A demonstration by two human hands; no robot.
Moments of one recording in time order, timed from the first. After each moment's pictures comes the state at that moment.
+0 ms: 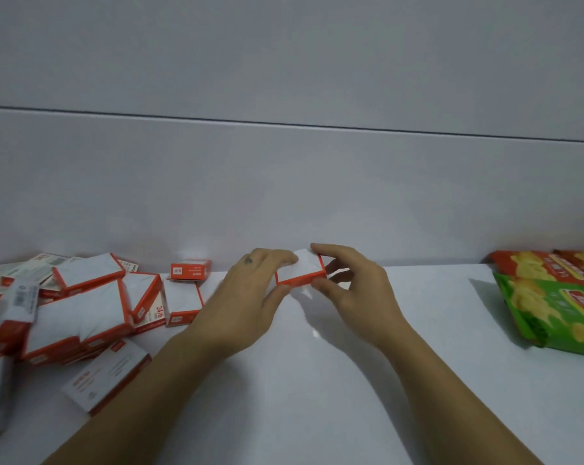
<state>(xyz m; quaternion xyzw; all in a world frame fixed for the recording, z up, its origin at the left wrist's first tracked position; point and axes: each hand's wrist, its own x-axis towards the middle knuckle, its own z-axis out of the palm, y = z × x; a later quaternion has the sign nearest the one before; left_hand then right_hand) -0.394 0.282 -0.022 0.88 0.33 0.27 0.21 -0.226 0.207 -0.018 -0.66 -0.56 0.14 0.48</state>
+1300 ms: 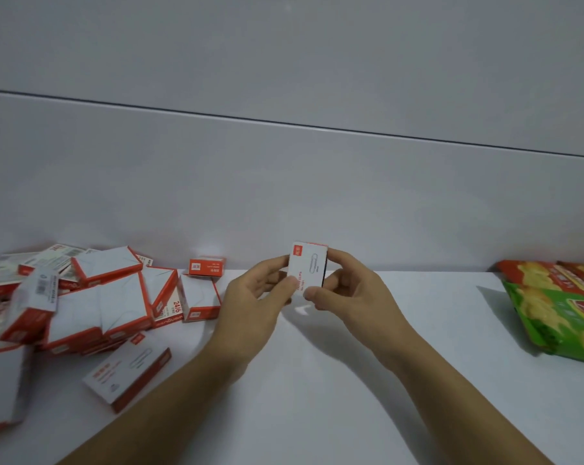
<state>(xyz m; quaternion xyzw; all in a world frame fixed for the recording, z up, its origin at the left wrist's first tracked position) -0.401 0.266 -0.032 0.59 0.33 0.44 0.59 -0.262 0.199 -0.004 -0.63 -0.49 0.31 0.51</state>
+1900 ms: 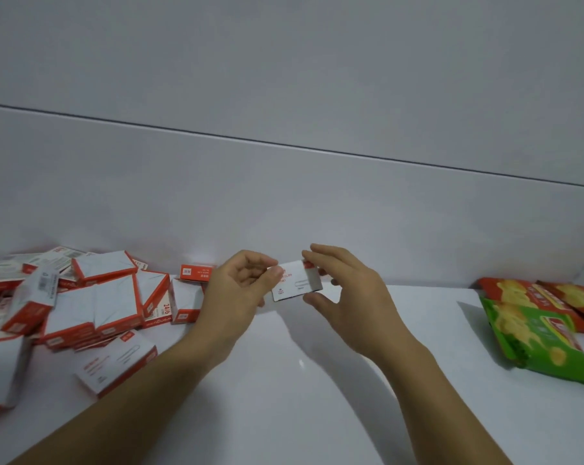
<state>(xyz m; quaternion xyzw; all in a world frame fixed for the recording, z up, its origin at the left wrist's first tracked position) -0.399 0.266 -0.013 0.57 0.35 0.47 0.57 -0.240 0.193 0.005 -0.64 -0.69 -0.05 0.33</state>
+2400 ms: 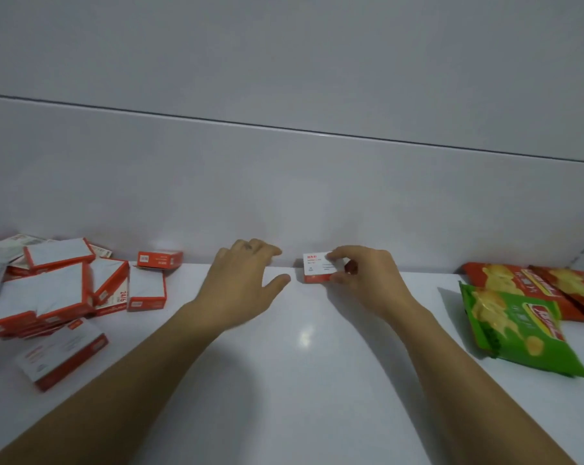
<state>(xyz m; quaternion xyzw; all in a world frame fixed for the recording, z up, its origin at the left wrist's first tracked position) -0.342 0.278 -0.023 0.88 0.41 0.21 0.09 -0.137 0.202 -0.009 -0.77 -0.57 0.09 0.29</state>
